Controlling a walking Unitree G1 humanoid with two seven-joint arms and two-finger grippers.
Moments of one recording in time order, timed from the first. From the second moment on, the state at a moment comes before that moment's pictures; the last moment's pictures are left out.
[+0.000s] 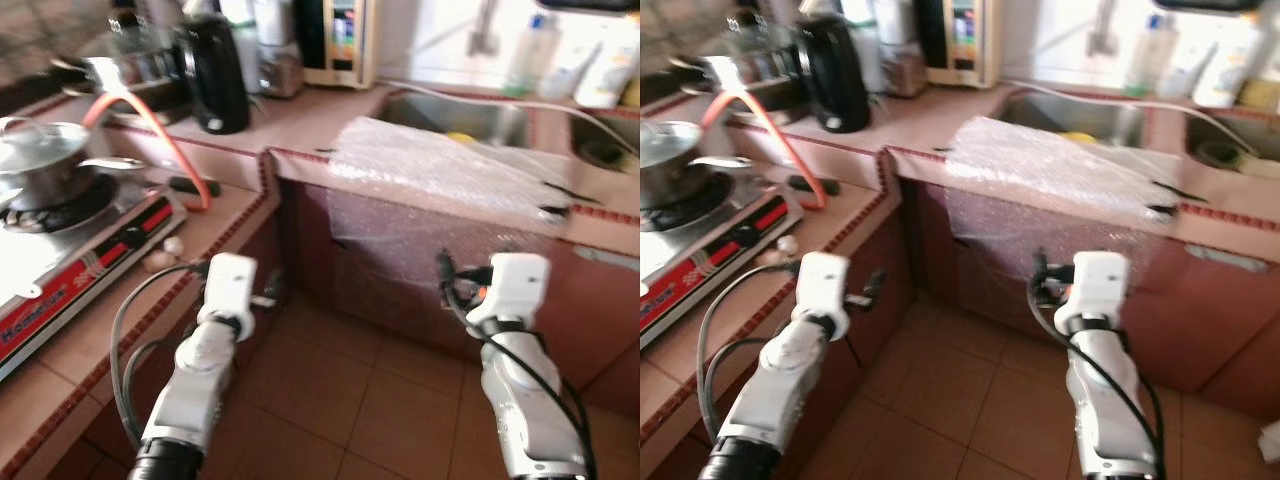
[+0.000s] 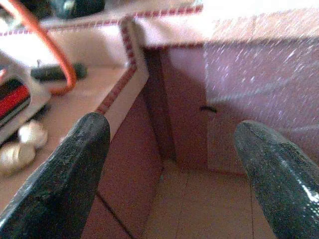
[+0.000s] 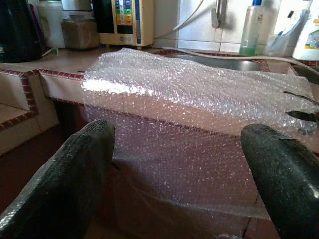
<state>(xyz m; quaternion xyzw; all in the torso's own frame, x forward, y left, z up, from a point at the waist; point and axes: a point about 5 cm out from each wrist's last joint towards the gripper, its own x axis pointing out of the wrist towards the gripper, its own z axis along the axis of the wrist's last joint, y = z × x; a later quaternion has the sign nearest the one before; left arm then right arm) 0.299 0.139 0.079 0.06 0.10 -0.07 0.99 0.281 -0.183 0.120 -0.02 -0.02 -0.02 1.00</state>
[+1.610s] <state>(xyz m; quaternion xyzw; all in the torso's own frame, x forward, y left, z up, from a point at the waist) 0.177 0.181 -0.088 0.04 0.51 -0.10 0.85 0.184 -0.182 -0.084 -0.10 0.46 0.05 0.88</state>
